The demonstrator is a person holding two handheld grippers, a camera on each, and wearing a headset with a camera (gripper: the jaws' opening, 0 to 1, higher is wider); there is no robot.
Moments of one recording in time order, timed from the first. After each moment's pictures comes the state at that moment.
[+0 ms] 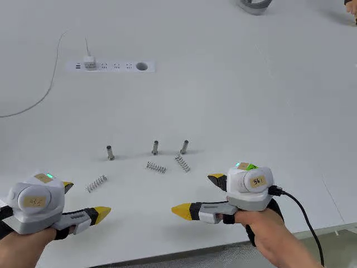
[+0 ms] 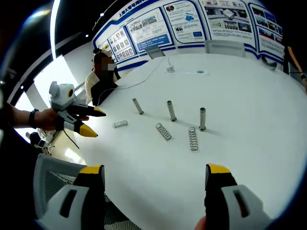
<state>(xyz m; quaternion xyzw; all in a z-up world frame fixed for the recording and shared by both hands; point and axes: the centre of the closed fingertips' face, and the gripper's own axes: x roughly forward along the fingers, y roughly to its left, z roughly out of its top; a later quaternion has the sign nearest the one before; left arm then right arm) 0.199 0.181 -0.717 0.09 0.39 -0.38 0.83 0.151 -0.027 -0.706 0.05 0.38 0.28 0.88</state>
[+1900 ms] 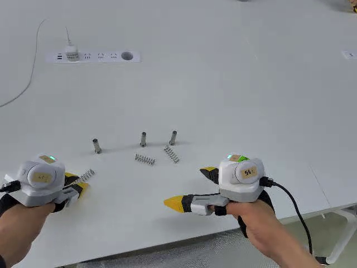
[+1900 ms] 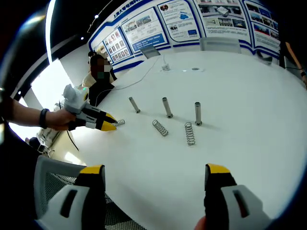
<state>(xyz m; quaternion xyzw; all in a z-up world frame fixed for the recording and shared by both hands) 0.229 0.177 -0.759 0.15 0.40 -0.39 0.82 0.145 -0.033 -0.710 0.06 0.39 0.26 0.88</state>
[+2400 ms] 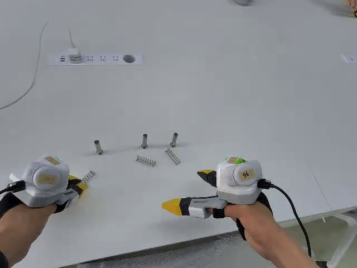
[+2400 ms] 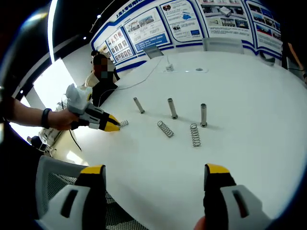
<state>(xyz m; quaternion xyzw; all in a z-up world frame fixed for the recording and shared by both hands) 0.227 0.178 -0.761 0.17 0.41 -0.39 0.81 0.144 -0.024 -0.706 0.06 0.38 0.28 0.88</state>
